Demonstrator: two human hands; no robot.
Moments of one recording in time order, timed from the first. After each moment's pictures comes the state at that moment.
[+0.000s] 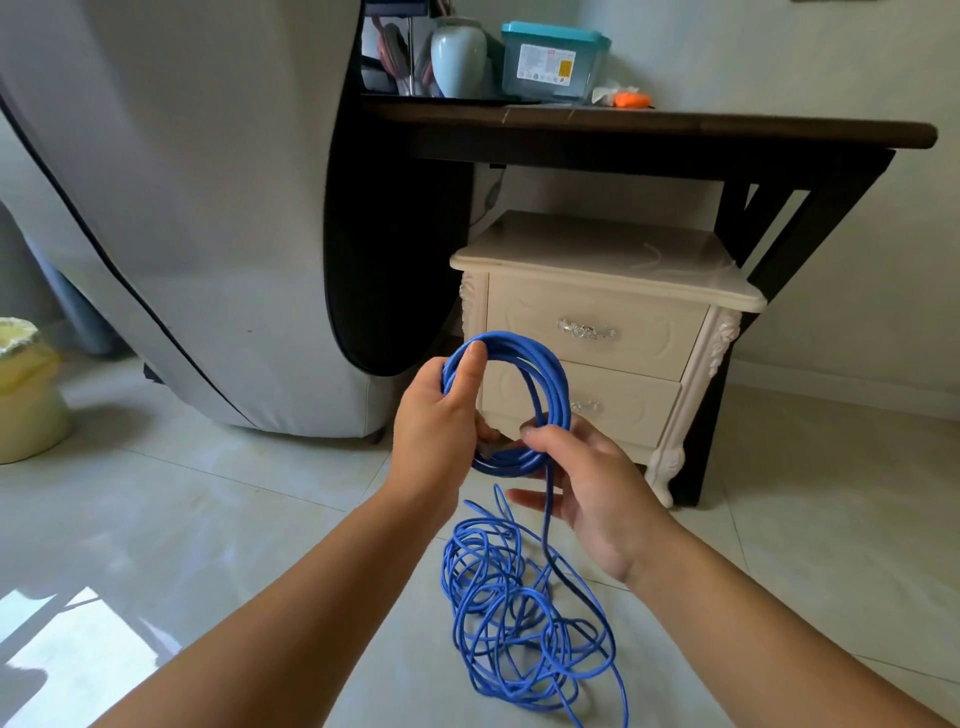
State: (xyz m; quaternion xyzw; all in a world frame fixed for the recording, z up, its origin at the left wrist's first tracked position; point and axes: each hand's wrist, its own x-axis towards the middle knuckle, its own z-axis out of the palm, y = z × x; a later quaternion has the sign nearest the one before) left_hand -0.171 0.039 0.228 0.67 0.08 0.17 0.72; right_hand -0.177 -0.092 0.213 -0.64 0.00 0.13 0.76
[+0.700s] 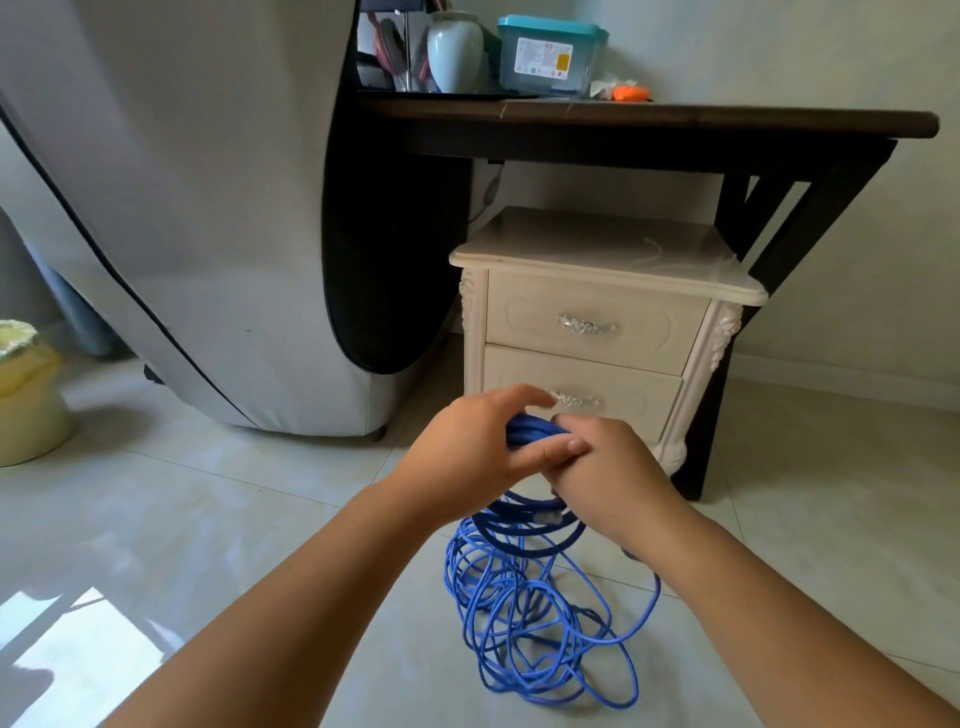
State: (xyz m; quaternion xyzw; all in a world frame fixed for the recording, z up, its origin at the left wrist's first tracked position) left_hand -0.172 0.050 0.224 0.92 -0.18 0.10 0.34; right_hand -0.171 -0.105 0.226 -0.93 -0.12 0.00 0.36
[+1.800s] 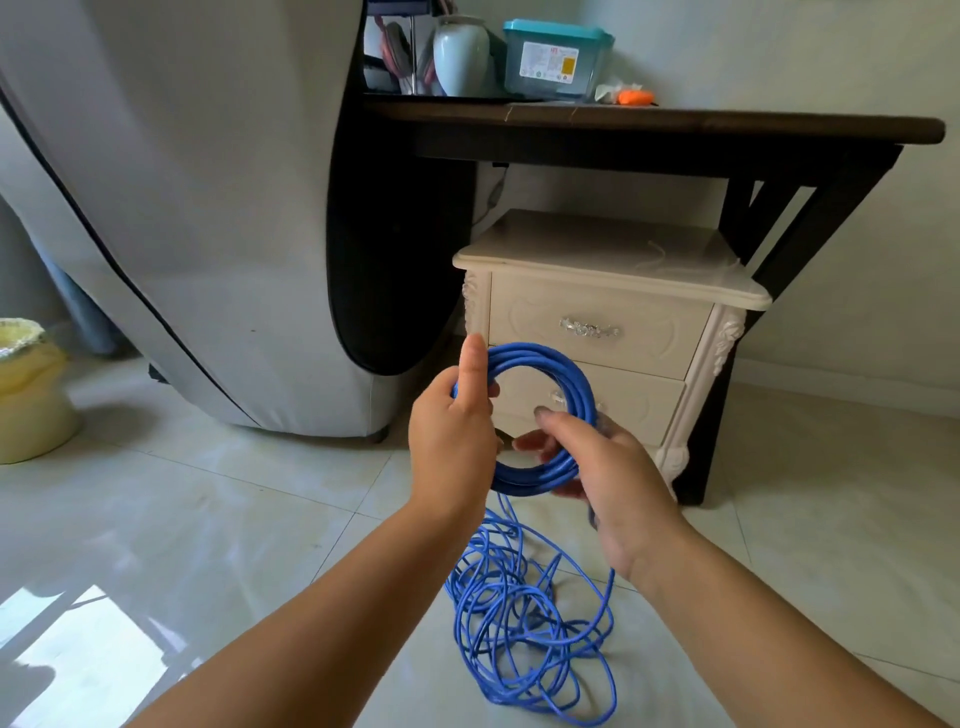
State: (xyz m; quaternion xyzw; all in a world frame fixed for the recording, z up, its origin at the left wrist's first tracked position) left_hand -0.176 0.024 0.227 0.65 0.10 0.21 0.72; right_hand -0.183 -0.092 0.227 -0.70 0.02 0.07 0.71
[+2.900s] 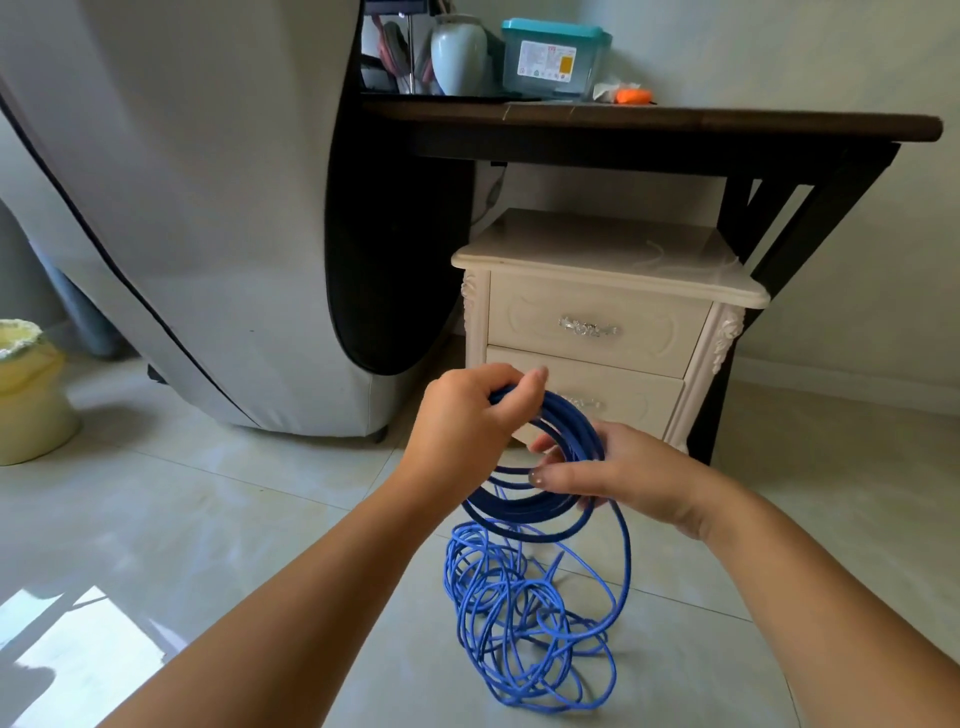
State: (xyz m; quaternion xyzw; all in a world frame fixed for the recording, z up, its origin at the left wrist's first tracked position) left_hand -0.175 0.041 0.237 0.84 -0.09 0.18 0.50; right_hand -0.162 -0.132 0.238 -0.83 -0.18 0.21 0.48
